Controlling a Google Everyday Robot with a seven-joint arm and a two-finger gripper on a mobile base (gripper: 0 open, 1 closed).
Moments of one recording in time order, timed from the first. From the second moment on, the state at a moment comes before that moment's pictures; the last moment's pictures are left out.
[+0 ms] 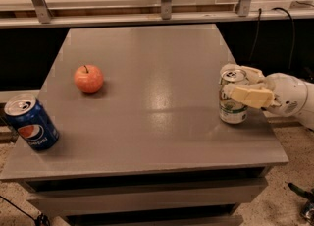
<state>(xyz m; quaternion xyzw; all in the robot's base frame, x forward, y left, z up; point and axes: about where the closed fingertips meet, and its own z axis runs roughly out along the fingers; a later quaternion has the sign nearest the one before) 0.495 -0.172 0.917 -0.40 0.49 0.52 0.57</state>
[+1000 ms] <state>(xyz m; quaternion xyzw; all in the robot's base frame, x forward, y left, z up) 0.497 -0.195 0.914 -0.41 0.49 0.49 0.59</state>
